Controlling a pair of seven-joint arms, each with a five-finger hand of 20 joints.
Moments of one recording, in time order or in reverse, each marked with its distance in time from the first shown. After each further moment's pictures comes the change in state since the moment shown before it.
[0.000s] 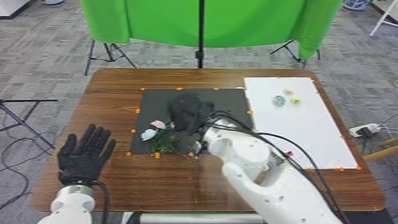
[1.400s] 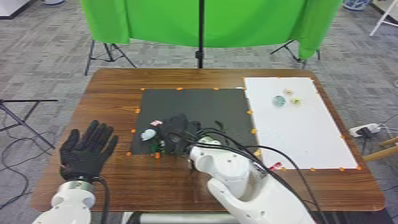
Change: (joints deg) left arm -1.1 1.4 0.1 -0.1 -0.5 0.2 -1.4; right arm -3.3 -3.5 -2.4 2.9 -7.6 -4.7 -0.8
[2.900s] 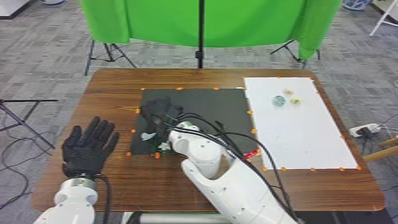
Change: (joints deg) left arm -1.5 1.7 2.2 0.0 0.0 0.0 2.8; right arm 6.9 -13.9 1.4 19.0 -7.2 11.3 -1.9
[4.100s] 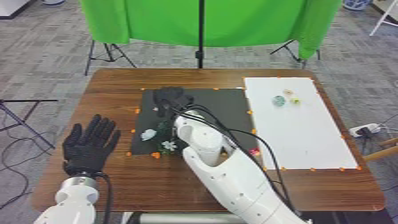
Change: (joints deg) left arm -0.6 0.1 0.4 0.2 0.0 -1.2 0.0; right arm 3.6 -2.0 2.6 4.9 4.8 2.4 7.8
